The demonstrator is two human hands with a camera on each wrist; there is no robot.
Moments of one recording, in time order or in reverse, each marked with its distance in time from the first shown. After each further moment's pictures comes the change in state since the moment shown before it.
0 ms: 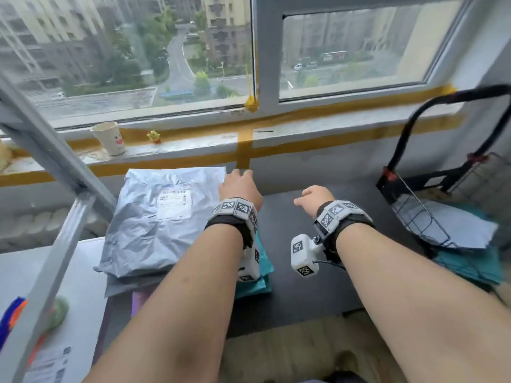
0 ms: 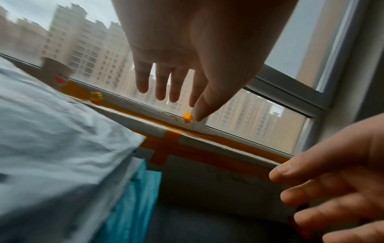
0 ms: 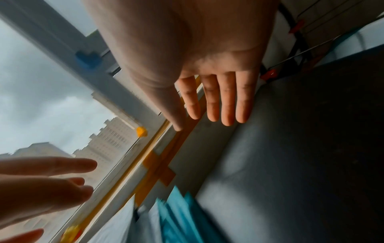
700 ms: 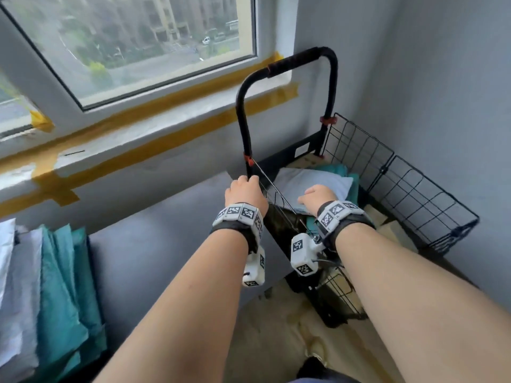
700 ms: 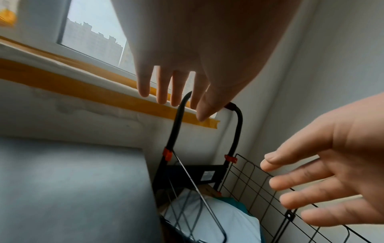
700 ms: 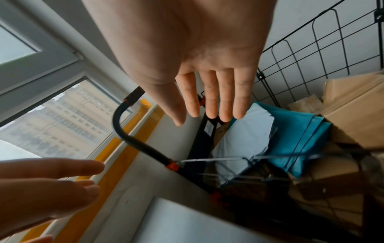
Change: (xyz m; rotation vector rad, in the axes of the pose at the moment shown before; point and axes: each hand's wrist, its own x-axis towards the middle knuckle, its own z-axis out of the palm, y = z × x) left_hand -0.014 0.407 0.146 0.001 -0.269 0.365; right_hand 0.045 0.340 -0.237 0.127 0.141 0.371
